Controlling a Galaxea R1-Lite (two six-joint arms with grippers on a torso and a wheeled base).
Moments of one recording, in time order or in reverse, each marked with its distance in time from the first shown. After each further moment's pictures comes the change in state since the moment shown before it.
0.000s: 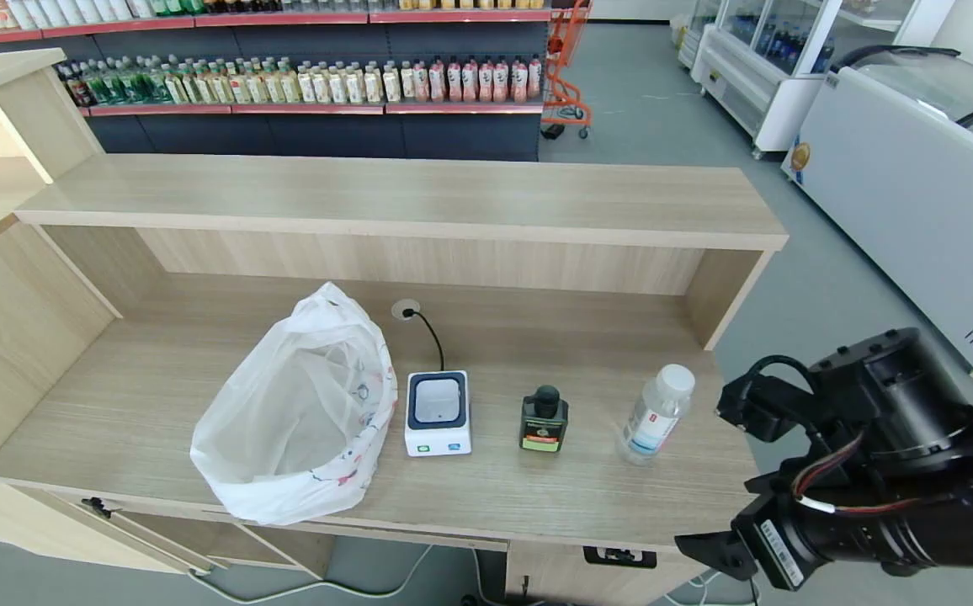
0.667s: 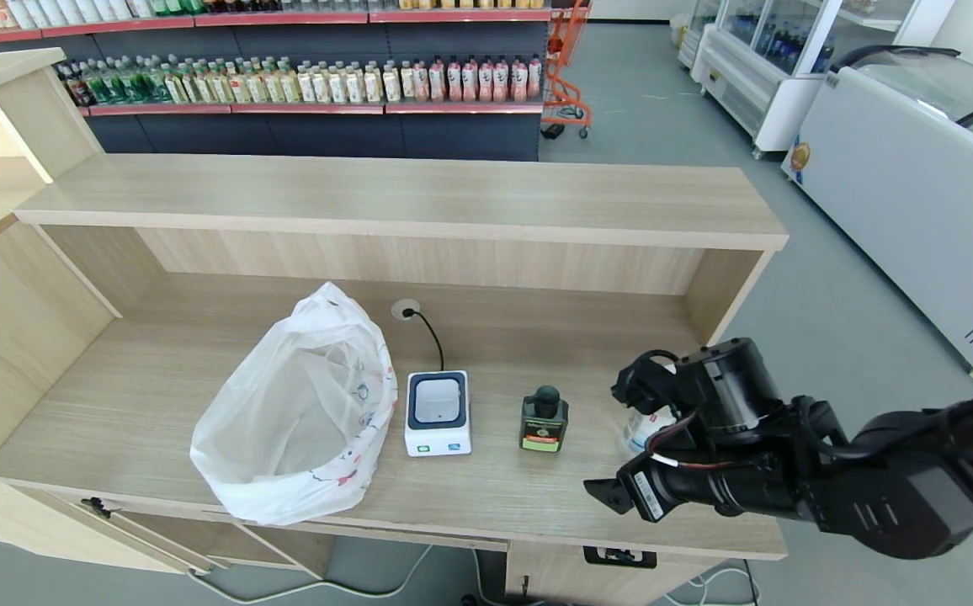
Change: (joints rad) left arm 0.000 0.000 0.000 0.000 0.000 0.000; right arm 0.009 0.356 -0.050 -0.445 -0.030 -0.060
